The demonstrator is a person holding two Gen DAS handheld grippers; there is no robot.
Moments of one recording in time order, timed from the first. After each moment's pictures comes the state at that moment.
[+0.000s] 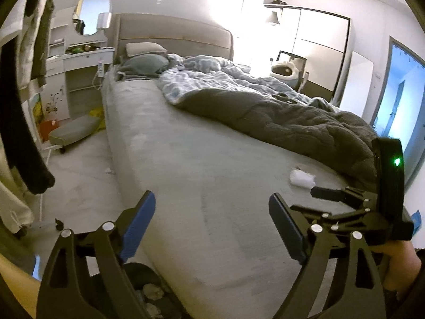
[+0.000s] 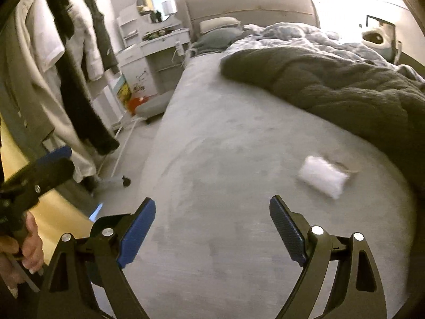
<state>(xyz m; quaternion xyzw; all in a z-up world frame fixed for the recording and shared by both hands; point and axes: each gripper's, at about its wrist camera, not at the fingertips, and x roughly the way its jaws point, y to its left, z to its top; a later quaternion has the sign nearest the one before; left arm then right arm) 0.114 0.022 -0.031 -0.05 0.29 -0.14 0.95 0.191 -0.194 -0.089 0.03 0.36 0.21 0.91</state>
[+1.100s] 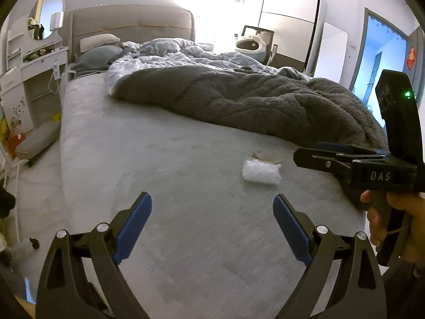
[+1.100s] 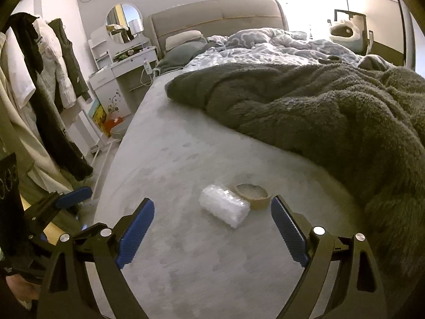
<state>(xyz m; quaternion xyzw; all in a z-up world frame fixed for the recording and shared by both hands) 0.165 -0.096 -0.058 0.00 0.33 -0.22 0.92 0.218 -0.294 -0.070 0.06 0.35 0.15 0.92</state>
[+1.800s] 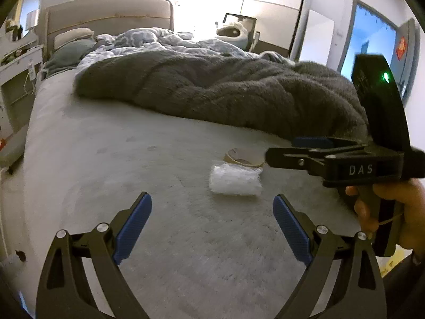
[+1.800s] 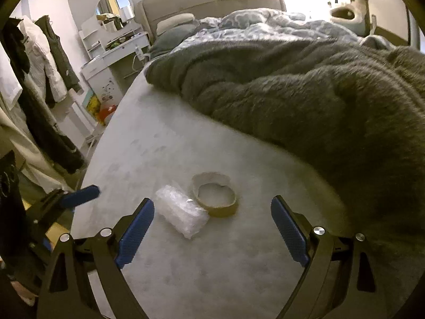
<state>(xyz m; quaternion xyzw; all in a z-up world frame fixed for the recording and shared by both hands) 0.202 -0.158 -0.082 0.02 0.35 -0.27 0.90 0.269 -0.333 -0.098 0.07 0.40 0.16 0.90</state>
